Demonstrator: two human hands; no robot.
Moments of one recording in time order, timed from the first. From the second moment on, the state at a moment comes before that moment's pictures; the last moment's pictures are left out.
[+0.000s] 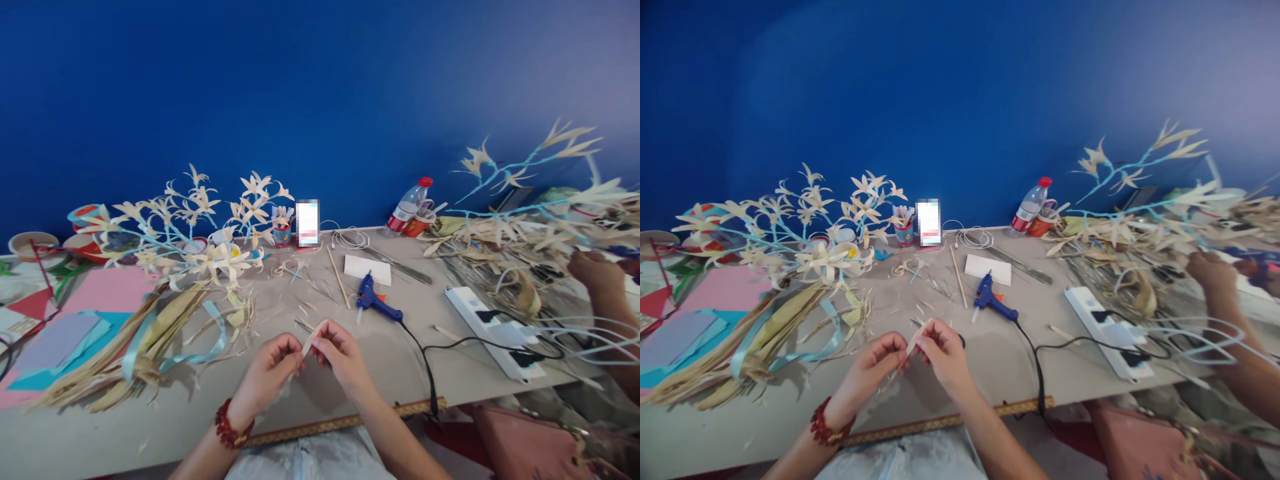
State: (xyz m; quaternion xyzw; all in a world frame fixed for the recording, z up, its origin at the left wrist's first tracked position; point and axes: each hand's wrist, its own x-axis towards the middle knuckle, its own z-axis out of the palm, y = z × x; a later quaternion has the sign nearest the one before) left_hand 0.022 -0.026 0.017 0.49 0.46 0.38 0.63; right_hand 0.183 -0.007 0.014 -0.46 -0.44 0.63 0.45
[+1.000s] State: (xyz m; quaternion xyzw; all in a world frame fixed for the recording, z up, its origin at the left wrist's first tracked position) left_hand 0.008 -0.024 0.017 0.42 0.48 0.48 0.60; right_hand 0.235 0.130 0.008 -0.72 -0.68 0.09 0.13
